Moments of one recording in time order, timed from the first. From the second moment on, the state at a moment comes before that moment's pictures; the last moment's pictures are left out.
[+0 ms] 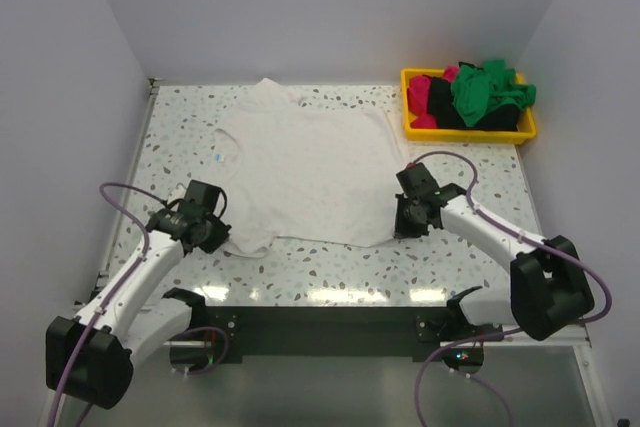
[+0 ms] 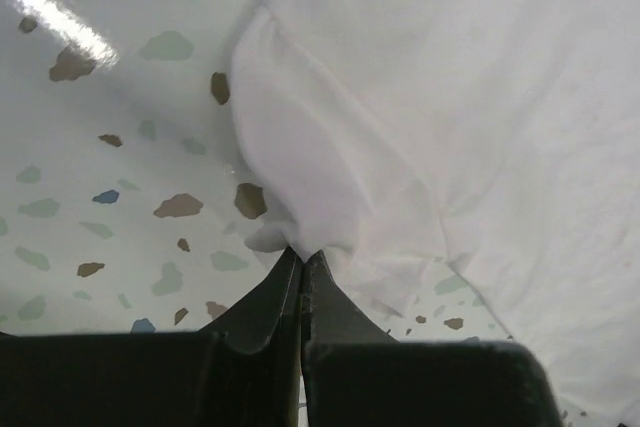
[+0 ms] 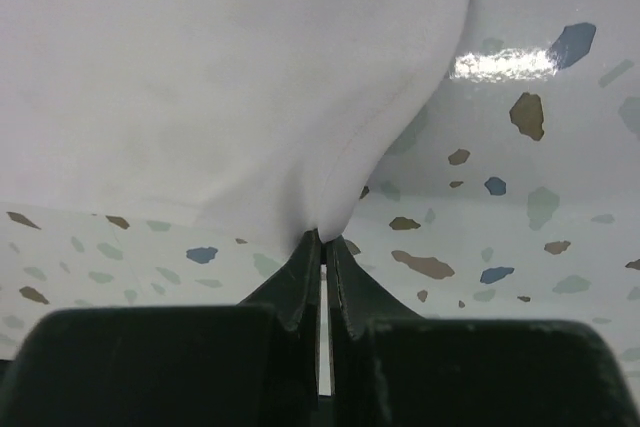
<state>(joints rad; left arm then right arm) -0.28 0.93 0.61 -0.85 -0.21 -1.12 0.45 1.31 0.73 -0.64 0.04 0.58</state>
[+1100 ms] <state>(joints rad) -0.16 1.39 1.04 -0.50 -0.21 -0.94 0.28 1.57 1.17 -0.74 0.03 0.45</state>
